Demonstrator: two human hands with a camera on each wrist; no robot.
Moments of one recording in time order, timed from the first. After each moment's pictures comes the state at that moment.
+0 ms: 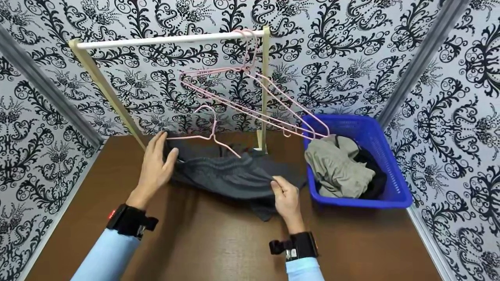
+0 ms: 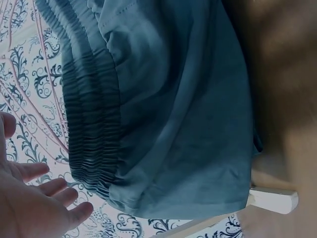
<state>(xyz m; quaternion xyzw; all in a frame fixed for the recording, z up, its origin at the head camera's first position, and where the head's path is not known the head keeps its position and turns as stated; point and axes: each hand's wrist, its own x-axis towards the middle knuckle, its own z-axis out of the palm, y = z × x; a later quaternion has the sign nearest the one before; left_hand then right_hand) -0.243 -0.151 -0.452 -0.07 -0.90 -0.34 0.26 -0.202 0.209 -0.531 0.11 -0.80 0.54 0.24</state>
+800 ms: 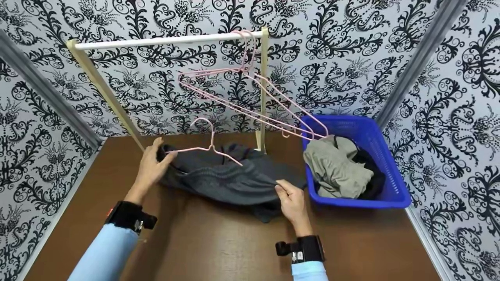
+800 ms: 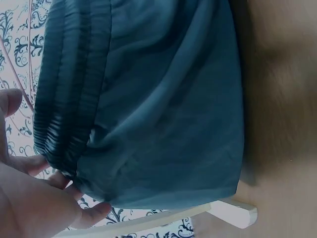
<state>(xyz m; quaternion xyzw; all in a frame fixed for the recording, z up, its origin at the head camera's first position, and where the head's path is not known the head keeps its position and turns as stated) -0.261 -0.171 -0.465 0.03 -0.90 -0.40 0.16 -0.199 0.229 -0.533 0.16 -0.80 0.54 0.23</state>
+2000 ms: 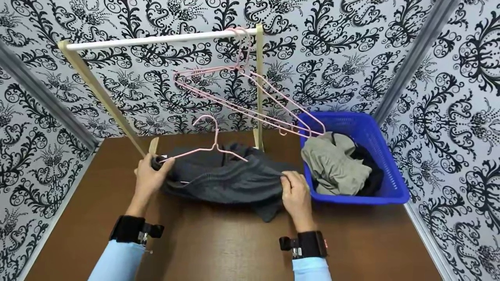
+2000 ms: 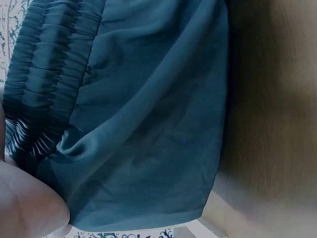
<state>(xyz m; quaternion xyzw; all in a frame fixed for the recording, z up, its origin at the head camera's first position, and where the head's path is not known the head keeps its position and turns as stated) -0.243 -0.160 -0.485 0.04 -0.86 -0.44 0.27 -0.209 0.236 -0.528 0.13 -0.82 0.44 0.34</state>
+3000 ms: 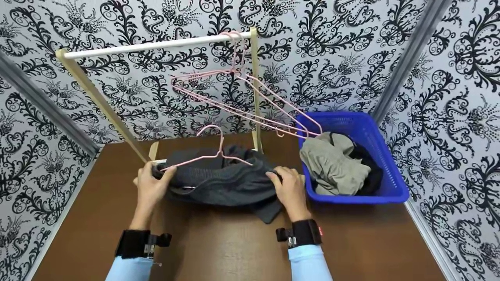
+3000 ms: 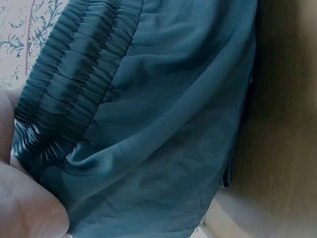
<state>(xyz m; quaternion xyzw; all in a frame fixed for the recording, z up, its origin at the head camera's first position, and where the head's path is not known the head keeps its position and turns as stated) -0.221 -0.141 -0.476 0.05 -0.86 -0.43 0.29 -0.231 0.226 -0.518 0.13 -0.87 0.36 0.30</state>
